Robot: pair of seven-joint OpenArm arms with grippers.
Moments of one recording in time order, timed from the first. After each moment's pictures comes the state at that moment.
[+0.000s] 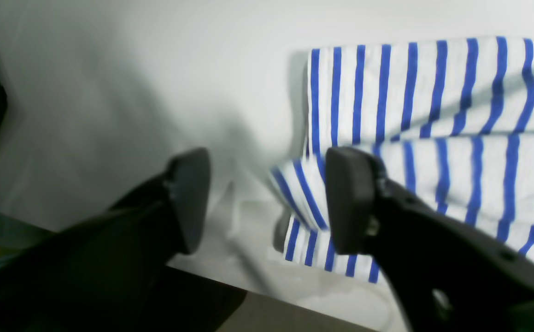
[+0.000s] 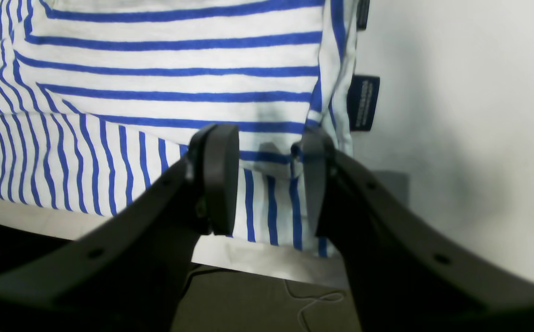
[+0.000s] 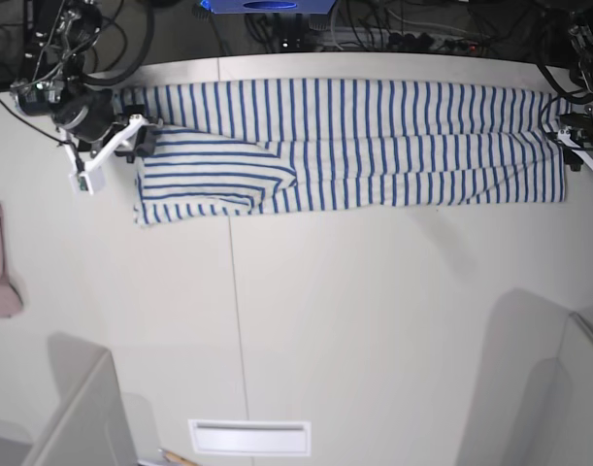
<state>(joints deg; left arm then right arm) 24.9 -27.8 -39.9 107.2 -16.8 -16.1 60.6 -20.7 7.9 22.8 113.0 34.0 16.3 -72.5</state>
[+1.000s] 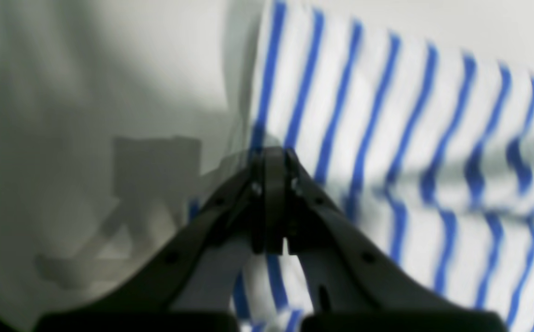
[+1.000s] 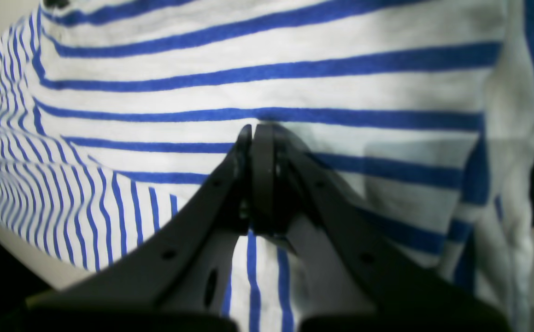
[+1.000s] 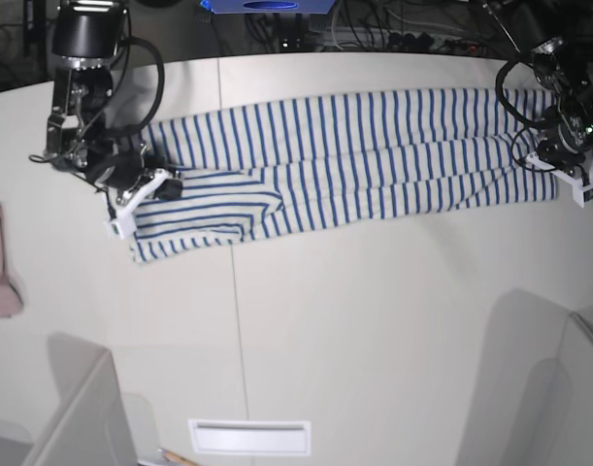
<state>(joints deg) 7.1 -17.6 -40.3 83.3 -15.7 -15.8 60.2 -3.8 12.1 11.1 80.9 37.9 17.5 -59.8</state>
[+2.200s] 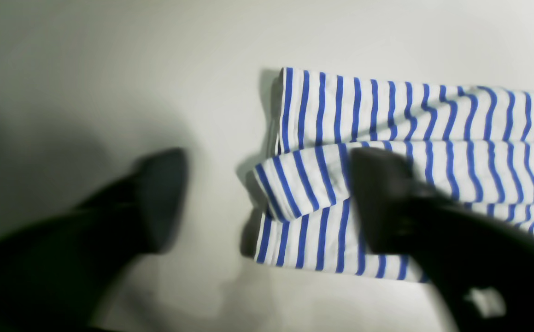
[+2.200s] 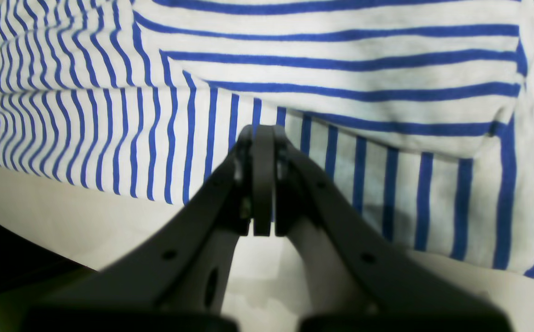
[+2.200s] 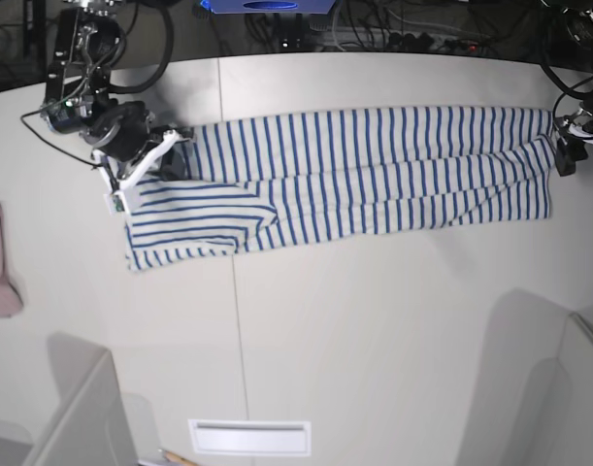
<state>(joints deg) 20.4 -20.4 -55.7 99.8 -39.0 -31.5 61.4 -18.2 8.9 11.4 109.0 34.0 16.1 -61.1</state>
